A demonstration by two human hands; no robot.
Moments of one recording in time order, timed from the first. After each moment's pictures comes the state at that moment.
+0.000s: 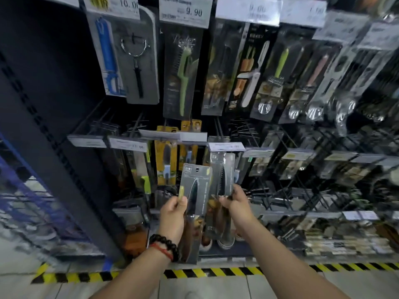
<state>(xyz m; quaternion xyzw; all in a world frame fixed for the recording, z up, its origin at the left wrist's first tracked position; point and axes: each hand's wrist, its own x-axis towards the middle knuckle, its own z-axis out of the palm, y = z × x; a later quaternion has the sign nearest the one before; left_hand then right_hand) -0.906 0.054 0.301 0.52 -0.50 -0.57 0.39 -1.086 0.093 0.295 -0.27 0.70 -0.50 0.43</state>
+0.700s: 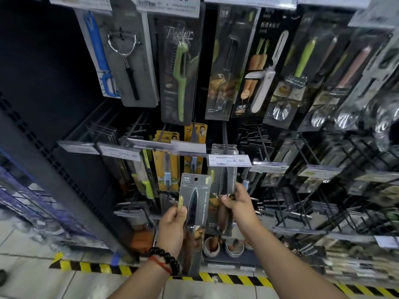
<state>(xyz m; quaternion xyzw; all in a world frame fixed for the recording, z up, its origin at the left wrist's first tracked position) -0.939 0.034 0.283 0.56 -0.48 -0.54 0.41 -1.129 0.036 0.279 -0.30 0.64 -0.53 0.47</state>
